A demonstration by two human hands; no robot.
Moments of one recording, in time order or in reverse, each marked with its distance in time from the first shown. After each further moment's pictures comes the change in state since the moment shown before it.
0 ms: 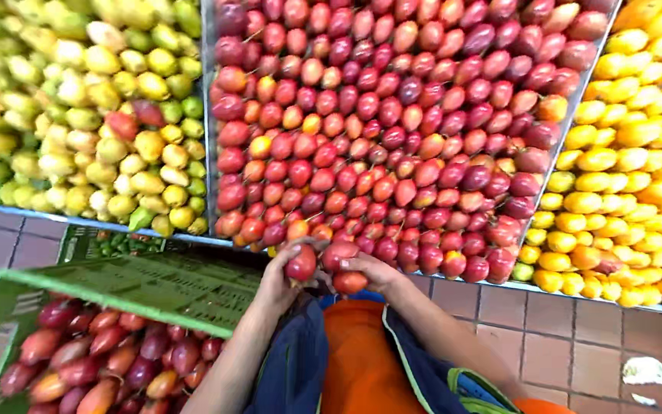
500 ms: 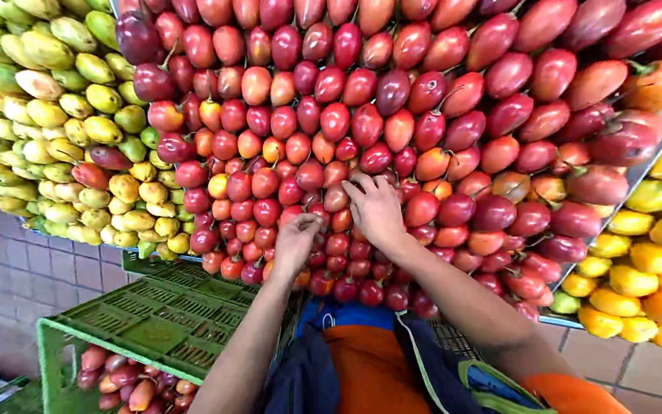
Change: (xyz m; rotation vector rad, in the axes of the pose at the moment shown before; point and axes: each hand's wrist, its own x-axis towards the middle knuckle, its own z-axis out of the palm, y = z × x) left_hand 0.208 0.048 0.123 0.837 0.413 0.001; right_hand 0.093 -0.171 -0.160 -1.634 0.689 -0.434
